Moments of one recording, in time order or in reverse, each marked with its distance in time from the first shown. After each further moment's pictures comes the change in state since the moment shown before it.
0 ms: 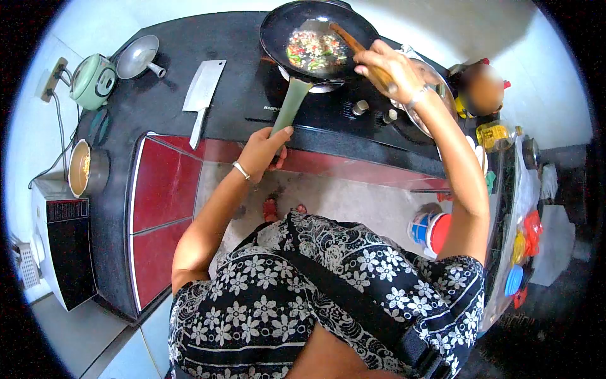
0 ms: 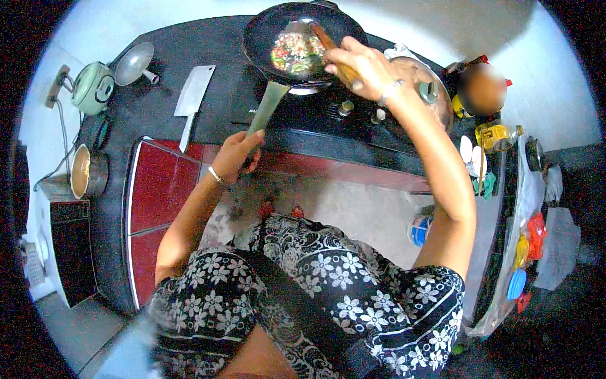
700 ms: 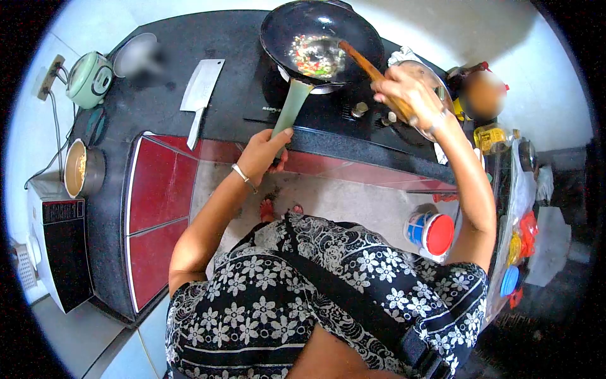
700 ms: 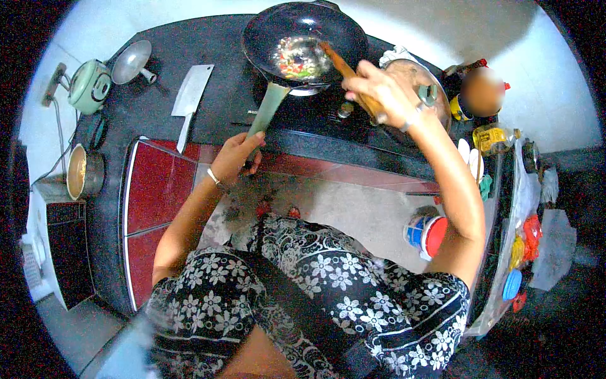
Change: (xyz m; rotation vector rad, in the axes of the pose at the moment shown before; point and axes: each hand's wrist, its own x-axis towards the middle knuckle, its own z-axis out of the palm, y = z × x) left_hand -0.006 -0.005 0.001 -0.033 -0.013 -0.005; right_hand -0.036 -0.016 -0.024 0.003 -0.197 -0.005
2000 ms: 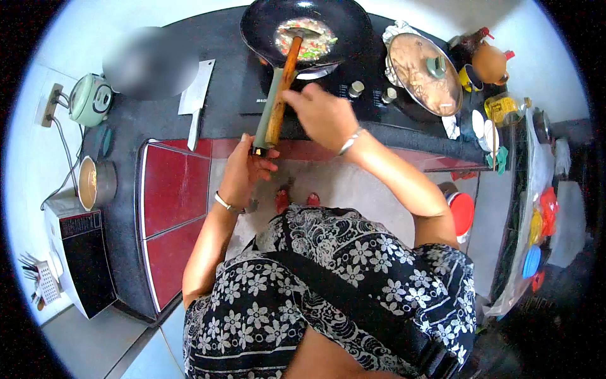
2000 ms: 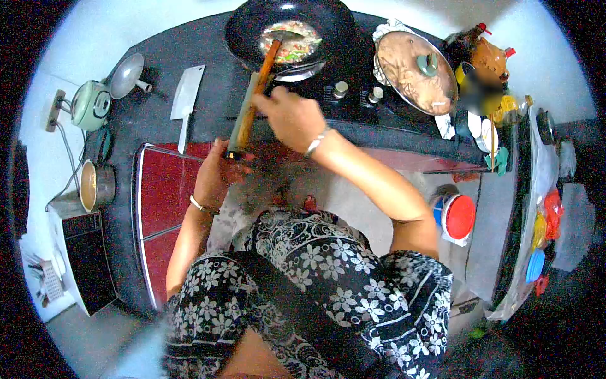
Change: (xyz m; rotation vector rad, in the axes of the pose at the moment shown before) left_hand -0.004 -0.006 0.016 -0.225 -0.066 0.004; right_hand 0.017 -0.067 0.105 0.042 0.308 0.291
